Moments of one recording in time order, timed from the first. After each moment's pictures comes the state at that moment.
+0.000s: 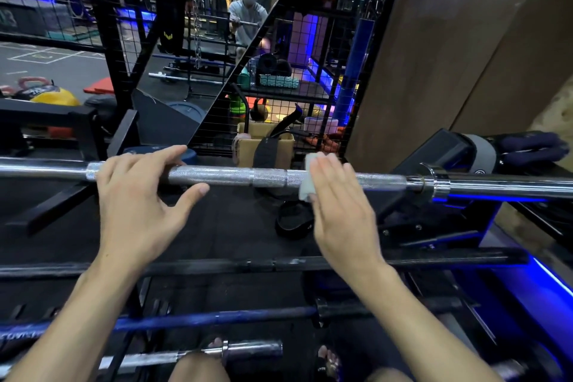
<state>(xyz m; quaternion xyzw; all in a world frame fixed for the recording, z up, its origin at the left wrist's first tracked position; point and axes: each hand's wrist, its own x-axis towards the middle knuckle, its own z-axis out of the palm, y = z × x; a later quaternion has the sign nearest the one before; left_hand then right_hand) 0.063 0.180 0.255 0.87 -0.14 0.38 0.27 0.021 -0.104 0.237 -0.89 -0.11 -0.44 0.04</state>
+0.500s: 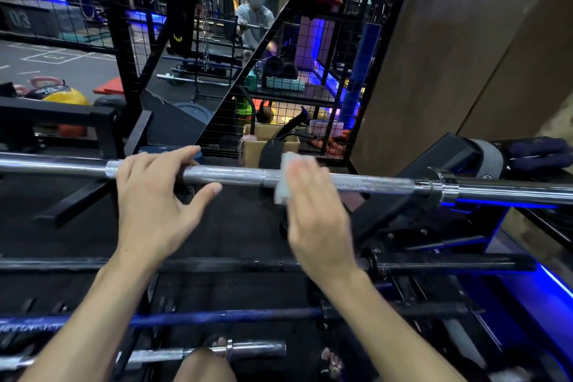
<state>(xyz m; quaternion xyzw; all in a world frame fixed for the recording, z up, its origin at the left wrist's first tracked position) 0.062 0.180 0.254 0.87 -0.15 0.38 0.29 0.024 -0.058 0.232 -0.87 -0.14 -0.45 0.11</state>
